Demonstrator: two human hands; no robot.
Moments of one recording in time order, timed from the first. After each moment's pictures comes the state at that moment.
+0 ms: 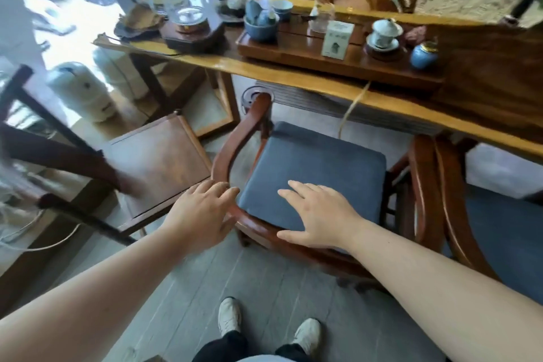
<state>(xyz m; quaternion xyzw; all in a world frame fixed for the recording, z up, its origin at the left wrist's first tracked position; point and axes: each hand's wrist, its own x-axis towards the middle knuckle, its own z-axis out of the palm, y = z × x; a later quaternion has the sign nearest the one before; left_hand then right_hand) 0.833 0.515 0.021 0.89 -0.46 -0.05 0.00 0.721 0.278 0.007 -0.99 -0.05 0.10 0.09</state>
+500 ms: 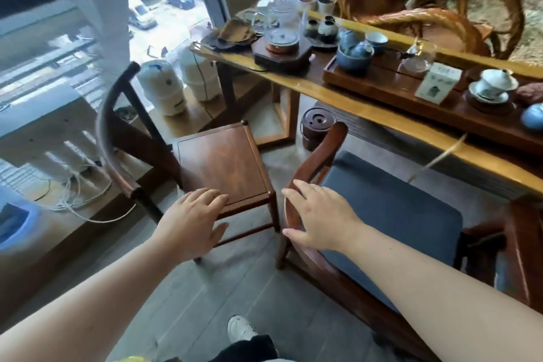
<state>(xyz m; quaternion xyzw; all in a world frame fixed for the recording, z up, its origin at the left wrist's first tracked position) 0.903 0.656 0.035 0.95 -0.32 -0.03 0.00 0.857 0.385 0.024 -0.98 -0.14 0.08 0.06</state>
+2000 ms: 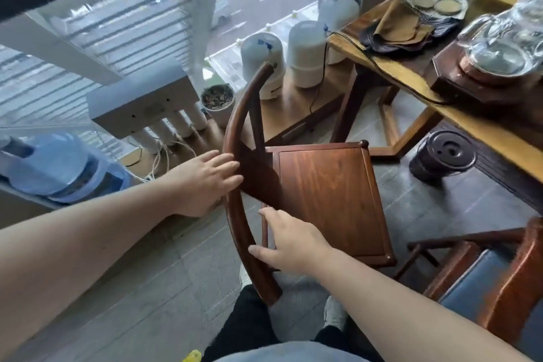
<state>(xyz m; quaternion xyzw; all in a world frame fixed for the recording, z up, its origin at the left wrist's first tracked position) 1.235 0.951 0.020 0.89 -0.40 -0.13 -0.18 1.161 0.717 -0.028 -0.90 -0.22 0.29 0.25</state>
